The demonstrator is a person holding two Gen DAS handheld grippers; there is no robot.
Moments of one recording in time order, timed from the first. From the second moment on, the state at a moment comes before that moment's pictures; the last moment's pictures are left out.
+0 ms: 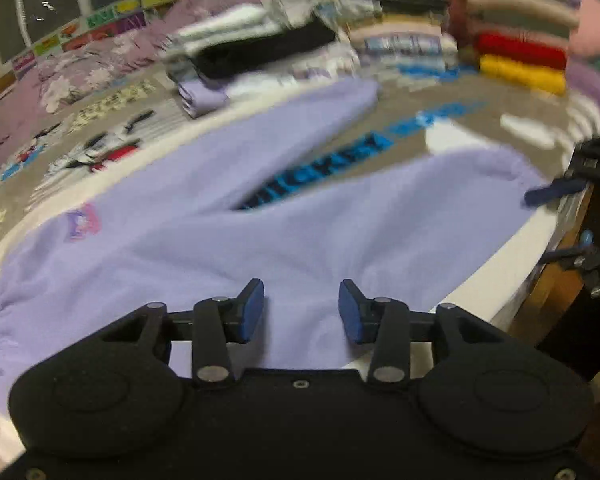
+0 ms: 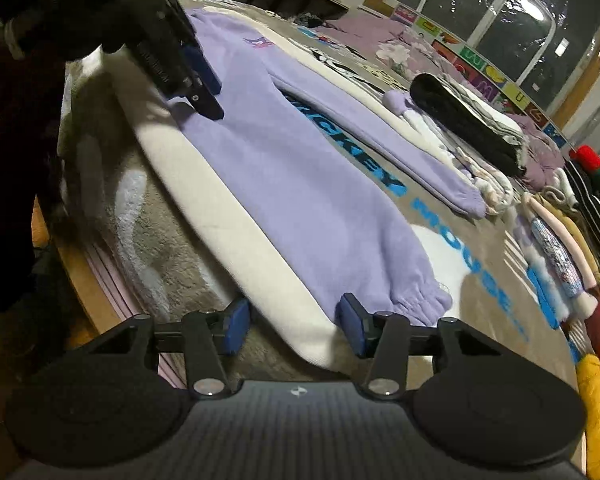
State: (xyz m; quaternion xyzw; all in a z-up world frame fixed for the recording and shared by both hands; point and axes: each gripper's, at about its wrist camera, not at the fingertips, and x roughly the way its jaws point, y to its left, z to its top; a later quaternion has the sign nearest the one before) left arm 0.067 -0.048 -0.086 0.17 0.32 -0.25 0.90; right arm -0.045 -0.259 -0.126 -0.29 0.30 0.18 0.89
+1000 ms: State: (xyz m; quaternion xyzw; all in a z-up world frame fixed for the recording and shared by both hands) left arm 0.023 0.116 -0.137 0.59 0.21 -0.11 0.77; right arm -0.051 -0.258 -0.132 -0.47 0.28 0.23 0.81
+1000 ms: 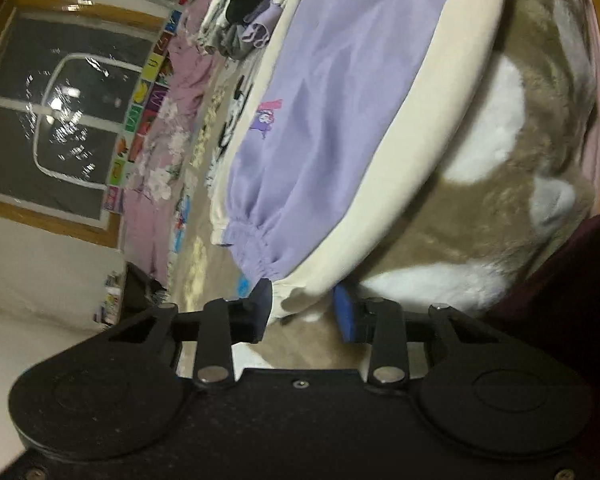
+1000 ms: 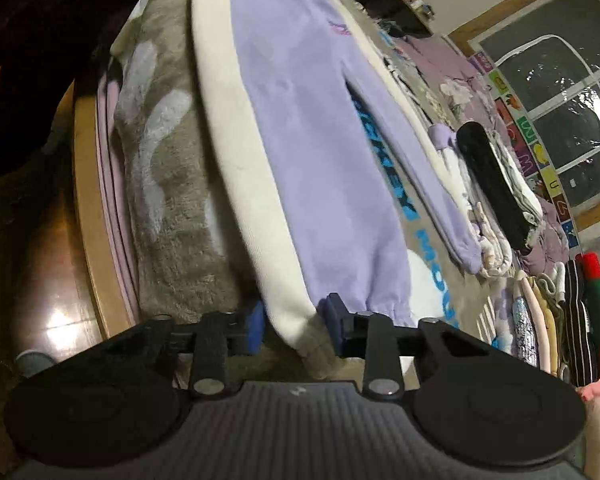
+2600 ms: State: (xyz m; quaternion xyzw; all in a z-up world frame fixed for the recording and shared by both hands) left arm 0.247 0.131 -0.060 0.13 0.28 -0.07 0.95; right arm 0.219 -0.353 -0.032 -0.14 0.34 0.18 0.91
